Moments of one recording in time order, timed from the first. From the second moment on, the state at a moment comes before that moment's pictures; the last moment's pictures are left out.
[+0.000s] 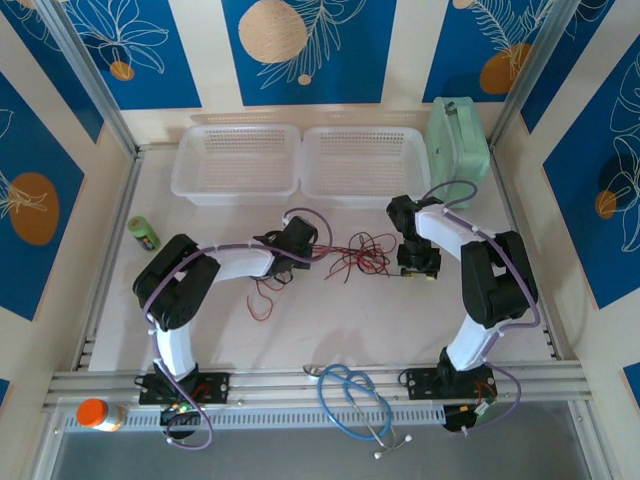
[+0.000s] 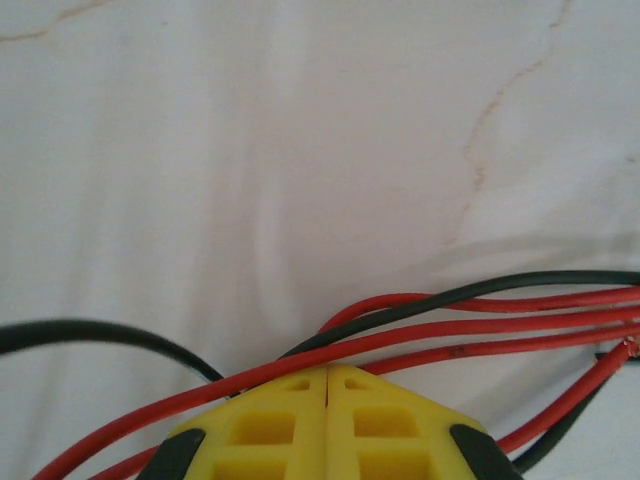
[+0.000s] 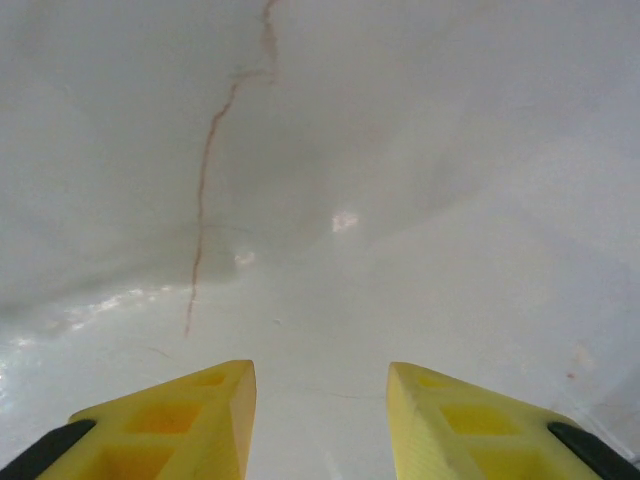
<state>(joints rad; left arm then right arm) -0.72 1.86 1.02 -0.18 -0.26 -0.49 0.29 1.71 1.11 -1.12 0.24 0.58</state>
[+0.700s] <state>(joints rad) -0.81 1.76 1.24 -0.49 -0.29 -0.34 0.25 1.47 0.90 -0.81 -0.32 0.83</state>
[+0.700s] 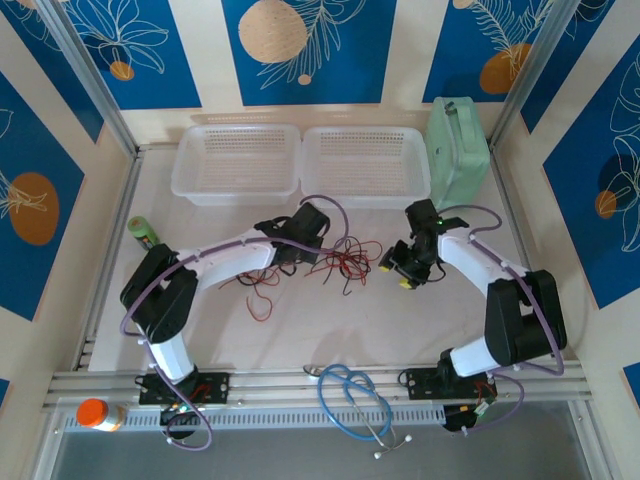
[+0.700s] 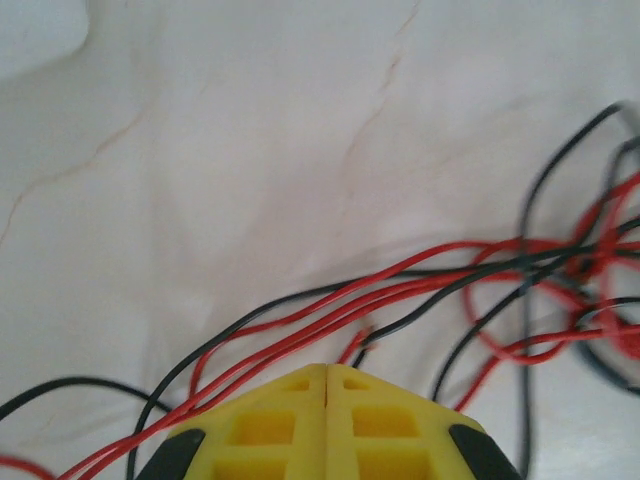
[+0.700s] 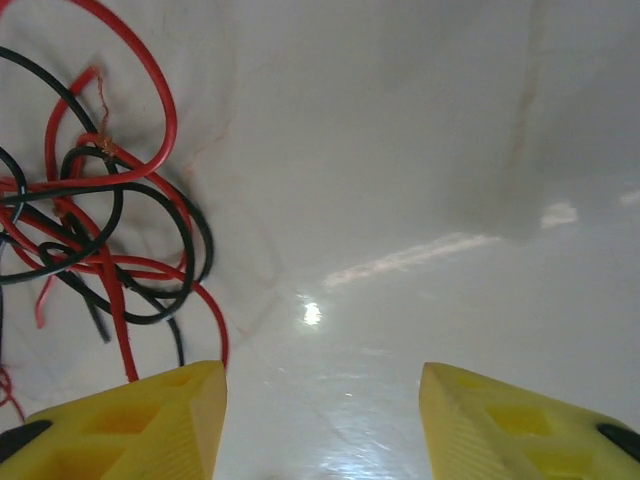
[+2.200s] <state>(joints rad) -0.69 1.92 1.10 -0.21 -0.27 -0.43 0.43 1.72 1.24 -1.21 0.65 0.58</state>
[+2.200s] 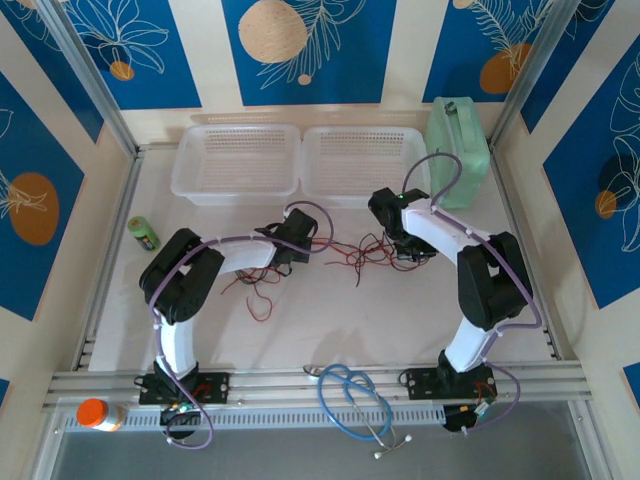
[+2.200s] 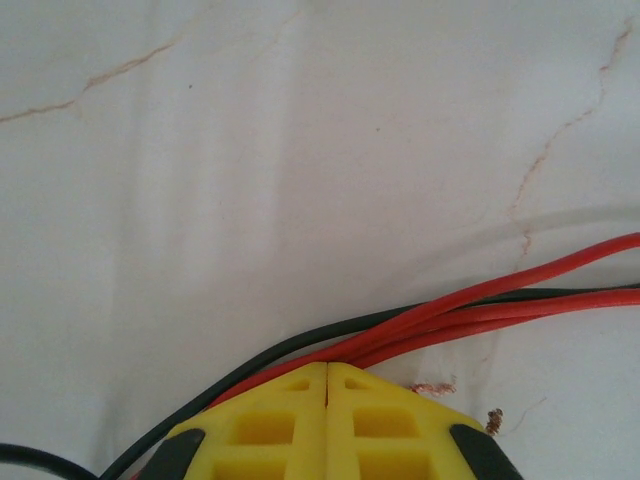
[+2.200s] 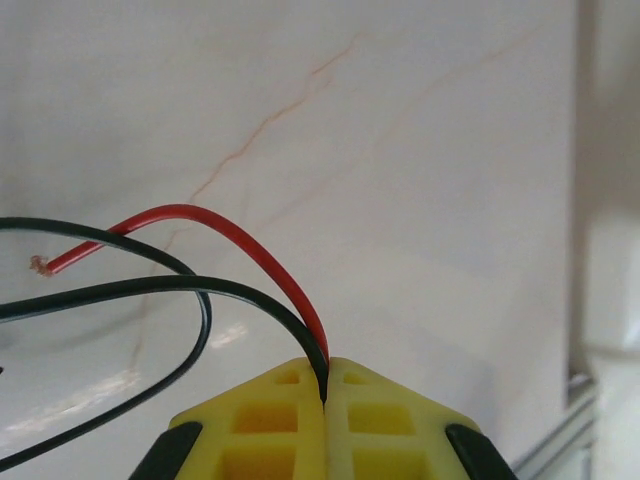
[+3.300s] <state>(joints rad) -0.65 1.82 1.05 -0.36 -0.28 -0.37 0.23 1.48 1.16 -1.11 0.33 0.45</state>
